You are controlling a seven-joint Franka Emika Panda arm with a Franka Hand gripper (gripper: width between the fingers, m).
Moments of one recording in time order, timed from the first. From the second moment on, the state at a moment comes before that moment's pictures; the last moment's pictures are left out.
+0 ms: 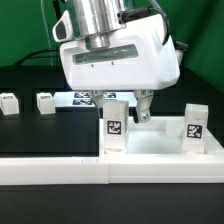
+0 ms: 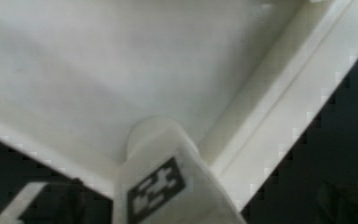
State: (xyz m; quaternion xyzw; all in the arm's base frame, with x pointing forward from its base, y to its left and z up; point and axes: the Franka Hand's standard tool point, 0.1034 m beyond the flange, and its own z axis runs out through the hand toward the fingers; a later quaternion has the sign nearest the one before) arm 0.665 -0.007 0.075 -0.93 0.35 -0.04 0.10
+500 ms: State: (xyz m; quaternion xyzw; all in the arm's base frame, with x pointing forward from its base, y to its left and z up) arm 0.673 -0.007 0.078 -0.97 0.21 -0.04 0.08
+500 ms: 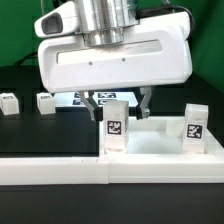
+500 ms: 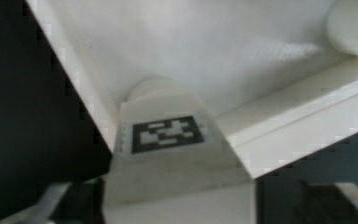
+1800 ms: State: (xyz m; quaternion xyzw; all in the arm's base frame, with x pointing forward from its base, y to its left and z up) arm 0.670 -0.004 0.074 -0.66 0.74 0.03 0.12
